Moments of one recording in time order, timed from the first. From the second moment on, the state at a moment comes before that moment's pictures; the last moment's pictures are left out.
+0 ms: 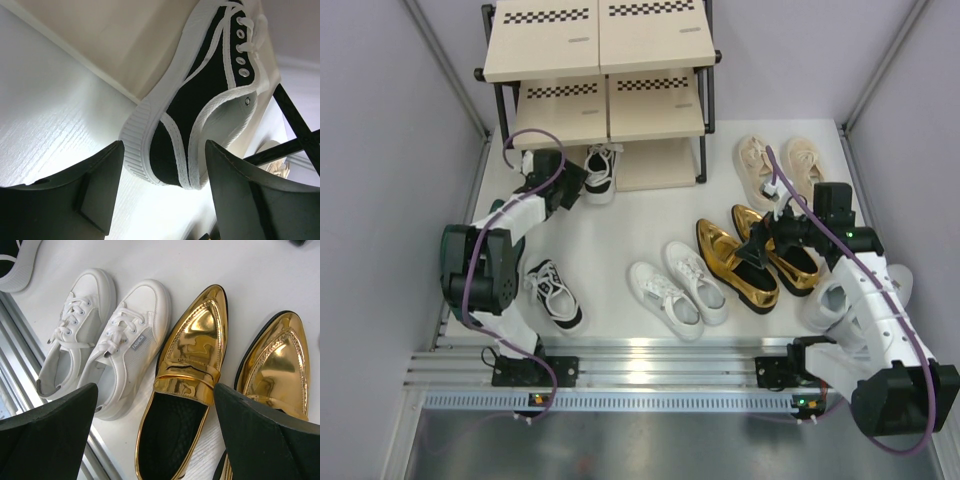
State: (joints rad) left arm -0.12 1.72 1.11 -0.04 -0.04 -1.11; right arm 0.06 1.02 0.90 -0.69 -0.77 -0.42
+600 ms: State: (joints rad) left arm -0.12 1.78 1.17 -0.07 -0.04 -1.12; right arm 0.06 1.02 0.90 -0.69 -0.77 -0.42
